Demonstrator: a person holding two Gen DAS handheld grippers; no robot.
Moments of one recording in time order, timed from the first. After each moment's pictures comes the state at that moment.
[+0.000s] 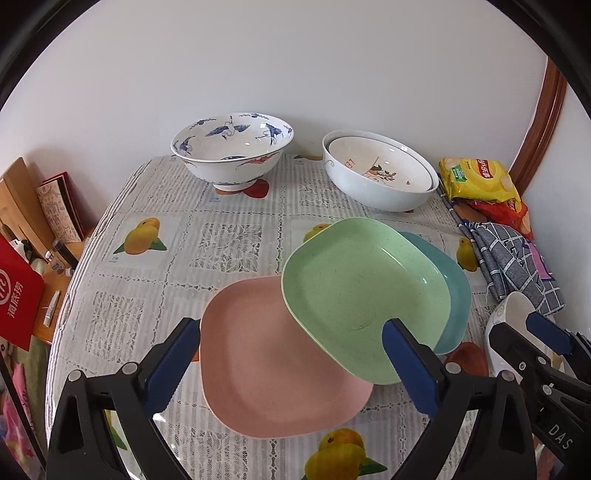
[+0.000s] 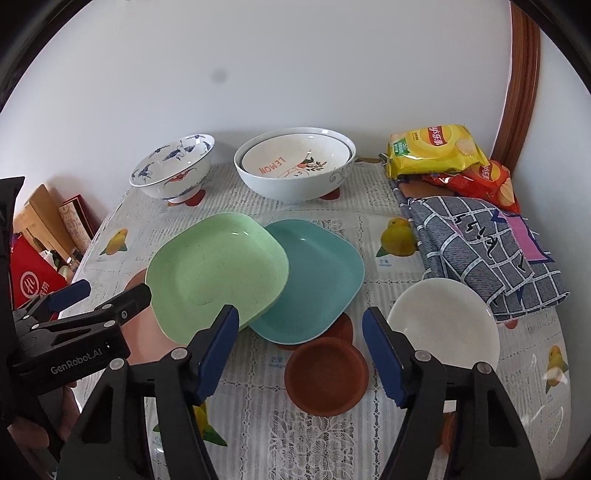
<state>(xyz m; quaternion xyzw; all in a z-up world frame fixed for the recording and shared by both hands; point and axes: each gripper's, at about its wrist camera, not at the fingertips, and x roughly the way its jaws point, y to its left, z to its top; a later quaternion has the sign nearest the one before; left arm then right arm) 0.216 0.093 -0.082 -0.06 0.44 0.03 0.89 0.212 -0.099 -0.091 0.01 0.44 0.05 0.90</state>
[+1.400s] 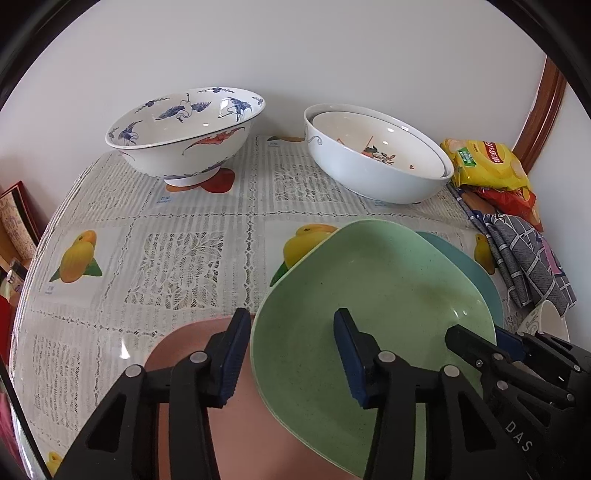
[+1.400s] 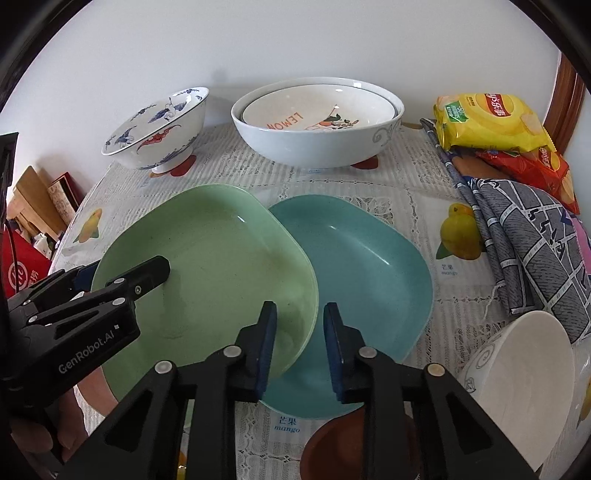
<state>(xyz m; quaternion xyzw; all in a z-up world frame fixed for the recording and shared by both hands) 0.282 0.089 -0.133 -0.05 0.46 -0.02 0.89 0.284 -0.074 -0.159 0.01 0.49 0.08 0.87</state>
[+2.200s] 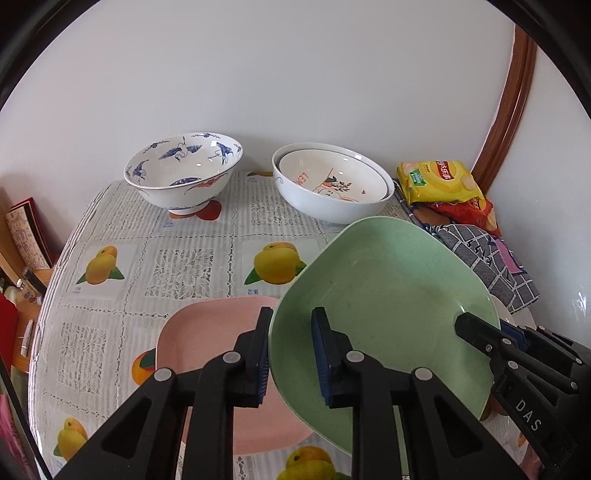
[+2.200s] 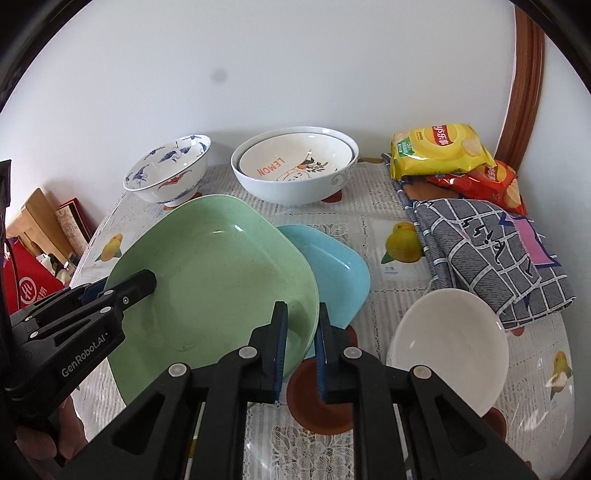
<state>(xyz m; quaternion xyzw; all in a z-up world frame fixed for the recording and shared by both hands) 0.220 0.070 -0.068 -0.05 0.41 -0.04 0.91 0.215 -0.099 -0.089 0.01 0.44 0.05 0.90</state>
